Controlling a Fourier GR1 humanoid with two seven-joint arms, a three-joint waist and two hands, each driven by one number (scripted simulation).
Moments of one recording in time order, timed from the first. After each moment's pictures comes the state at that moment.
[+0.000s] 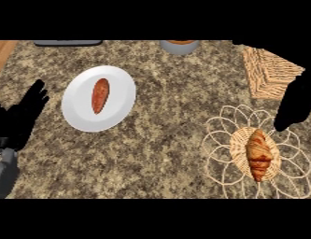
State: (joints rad) left arm -0.20 0.47 -0.07 -1.35 0.31 0.13 0.16; right arm -0.86 -0.59 0.20 -1.58 0.02 0.90 0.91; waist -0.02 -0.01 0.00
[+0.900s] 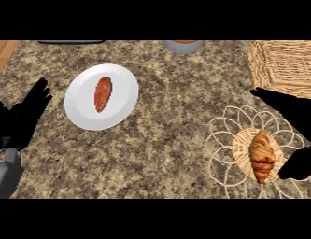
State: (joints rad) left arm -0.20 0.42 -0.03 -1.39 0.25 0.10 0.19; right arm -0.29 -0.58 0.14 -1.87 0.40 0.71 0.57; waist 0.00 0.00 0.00
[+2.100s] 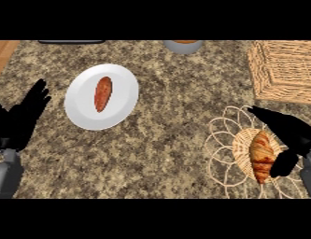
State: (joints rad) left arm -0.19 0.35 0.07 -1.38 0.16 0.02 0.20; right arm -0.19 -0.49 0.14 -1.49 0.78 0.54 0.17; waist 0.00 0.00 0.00
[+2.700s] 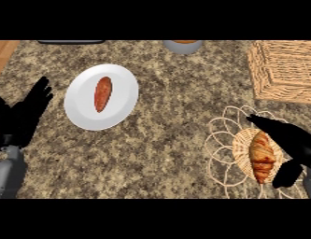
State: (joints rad) left arm -0.21 0.31 0.10 -1.40 0.11 -0.01 0.24; right arm -0.12 -0.46 0.09 -1.53 0.81 0.58 0.07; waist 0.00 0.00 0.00
